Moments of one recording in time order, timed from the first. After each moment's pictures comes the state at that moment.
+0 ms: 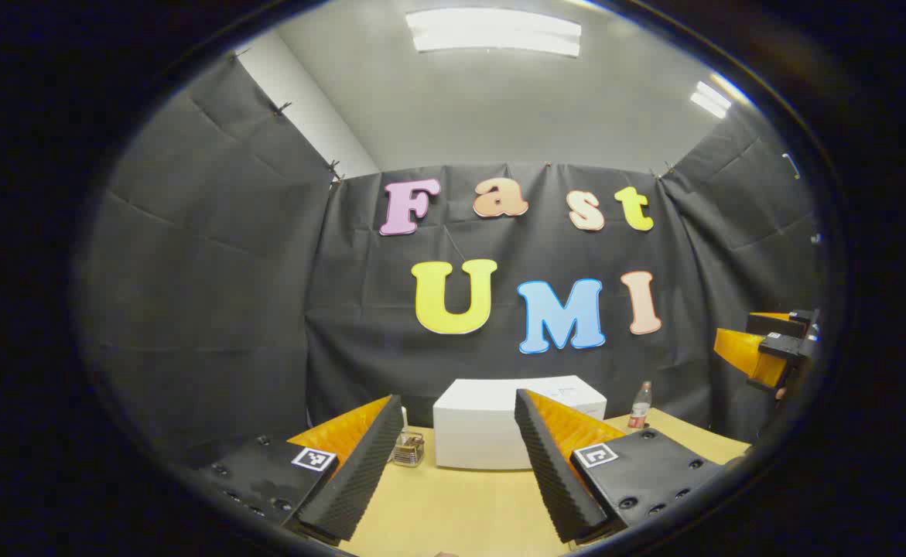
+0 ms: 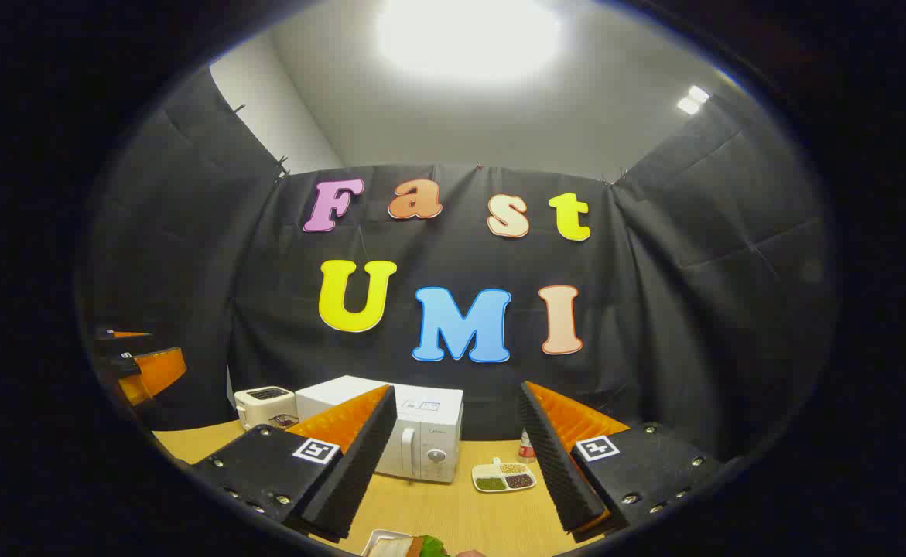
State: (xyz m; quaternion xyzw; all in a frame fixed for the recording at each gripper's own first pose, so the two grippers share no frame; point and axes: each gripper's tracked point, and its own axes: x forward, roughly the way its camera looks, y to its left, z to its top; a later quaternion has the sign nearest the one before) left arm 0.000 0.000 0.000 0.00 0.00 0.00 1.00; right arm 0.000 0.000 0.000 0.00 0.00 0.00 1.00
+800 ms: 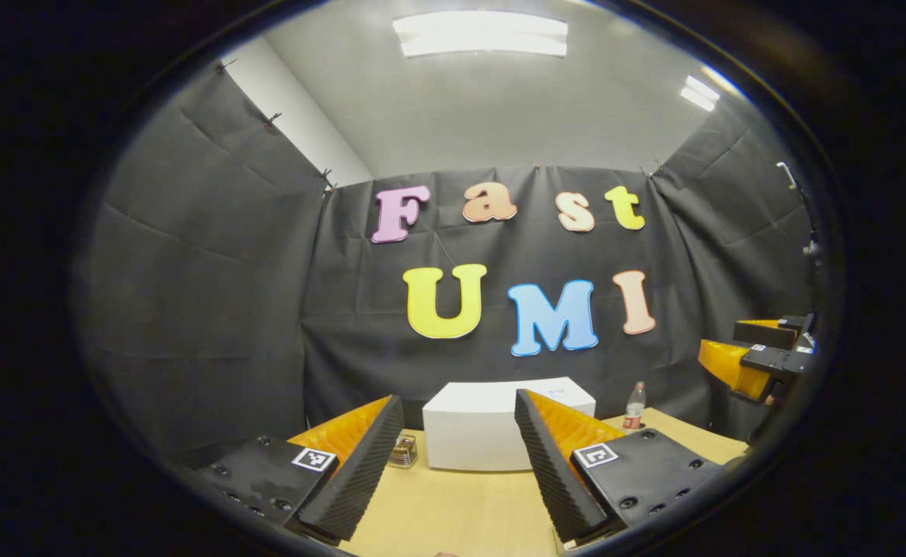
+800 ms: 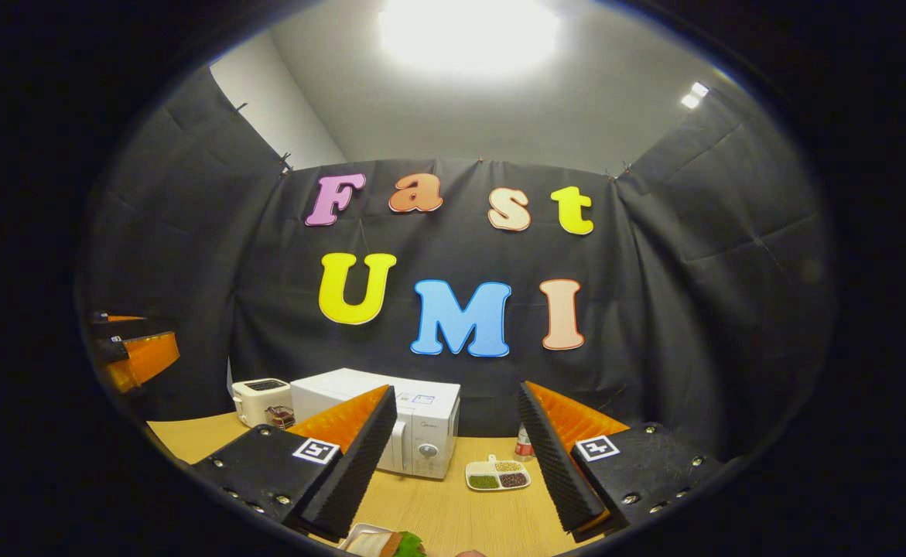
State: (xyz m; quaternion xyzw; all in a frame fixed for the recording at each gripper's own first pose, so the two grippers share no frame) left arm -0.011 -0.034 0.003 0.01 -0.01 0.00 1.00; right arm 0.009 -0.019 -0.014 -0.01 0.01 0.02 1.00
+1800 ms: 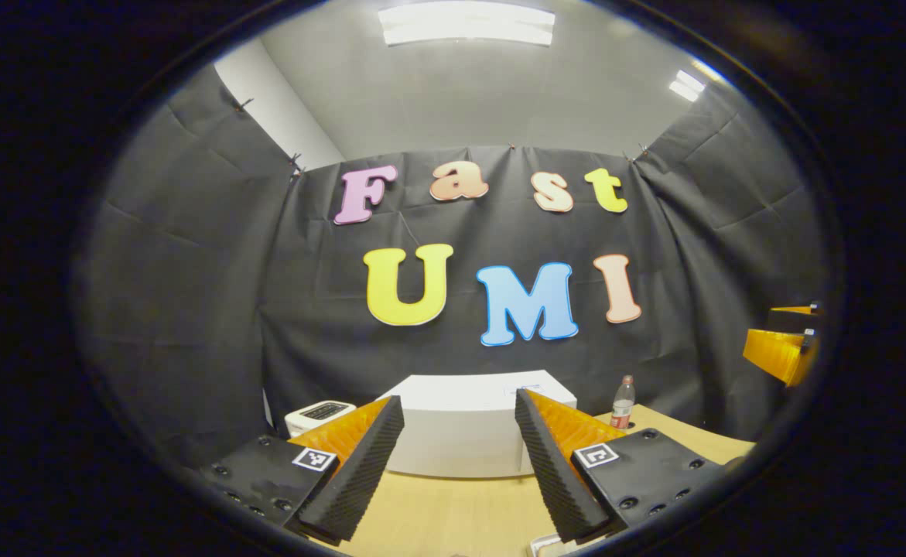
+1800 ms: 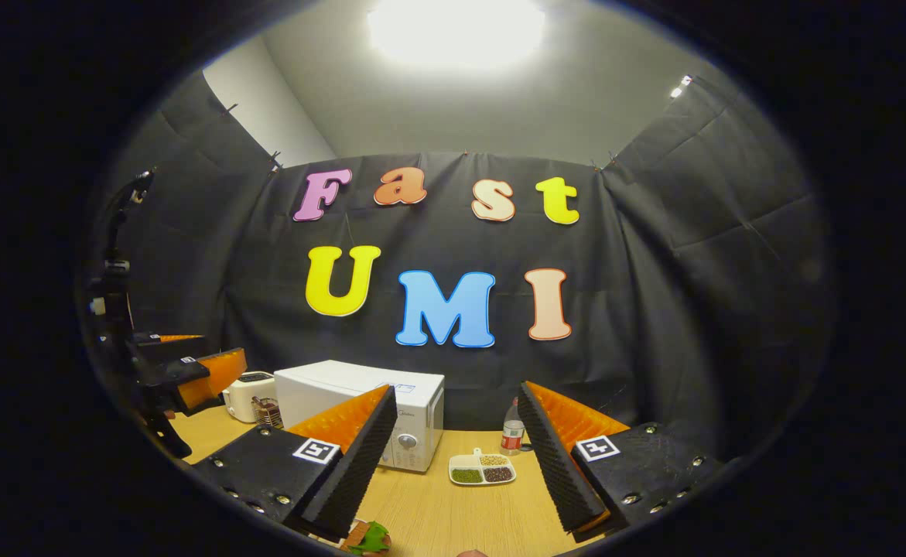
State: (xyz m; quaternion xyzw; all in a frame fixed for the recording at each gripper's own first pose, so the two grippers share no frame) left arm 0.103 -0.123 -0.062 0.01 0.01 -0.05 1.00; right arm 0.013 -0.065 -0.046 0.00 0.01 -0.01 1.00
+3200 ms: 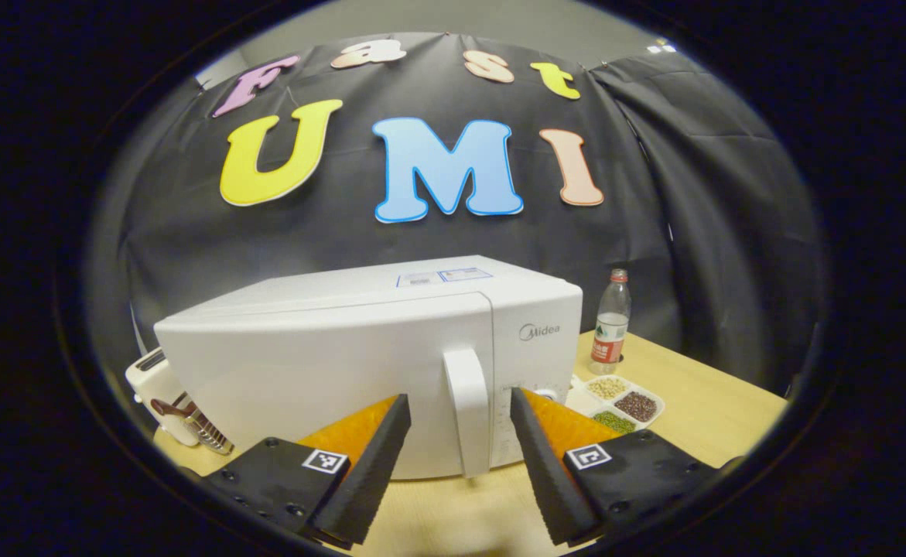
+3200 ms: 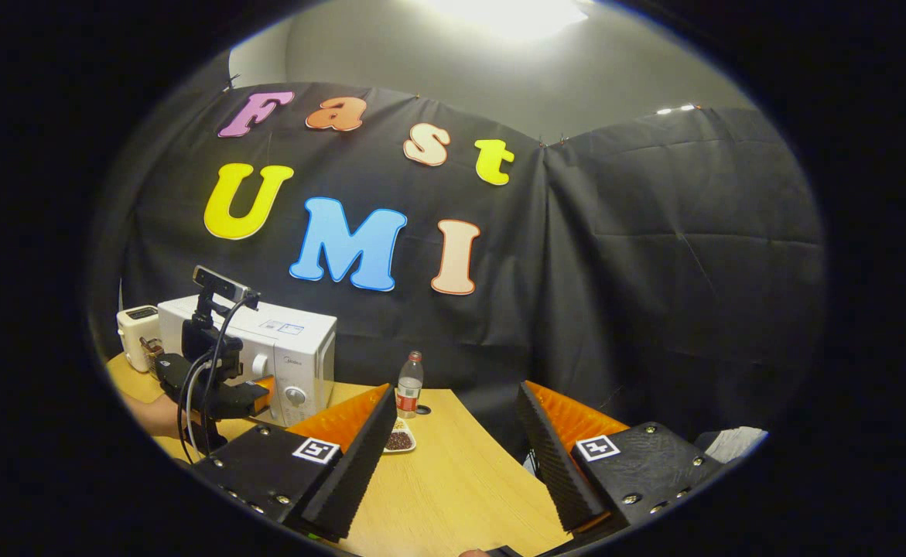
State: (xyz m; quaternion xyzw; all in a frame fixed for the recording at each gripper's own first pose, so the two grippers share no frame) left arm 0.326 -0.274 -0.316 0.03 0.18 -0.20 0.96; right arm 0.022 -0.127 -0.093 -0.08 0.13 -0.20 0.97
